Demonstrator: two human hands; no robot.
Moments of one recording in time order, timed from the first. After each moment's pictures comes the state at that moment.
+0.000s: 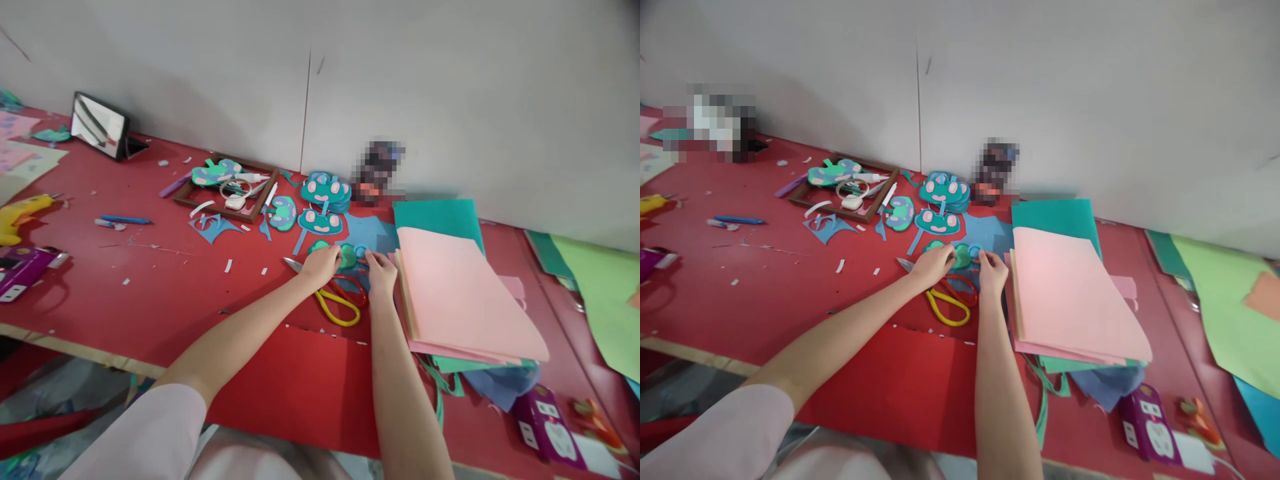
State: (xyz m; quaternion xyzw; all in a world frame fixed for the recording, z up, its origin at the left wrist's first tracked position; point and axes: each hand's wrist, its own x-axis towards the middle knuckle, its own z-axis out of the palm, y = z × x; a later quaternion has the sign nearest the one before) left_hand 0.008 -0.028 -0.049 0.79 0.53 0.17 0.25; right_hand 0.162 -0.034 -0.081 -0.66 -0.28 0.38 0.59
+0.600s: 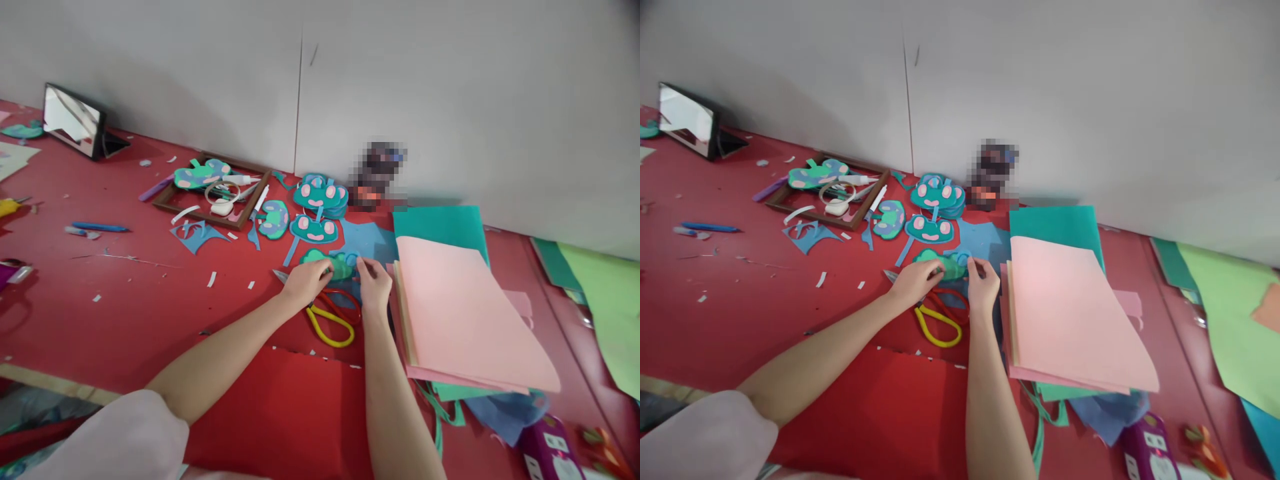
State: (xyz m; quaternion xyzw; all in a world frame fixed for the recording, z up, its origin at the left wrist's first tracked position) left_hand -0.004 -0.032 -0.059 0.78 0.52 0.22 0.27; right_hand 0.156 -0.036 -0.072 -0.67 -0.39 0.33 0.54
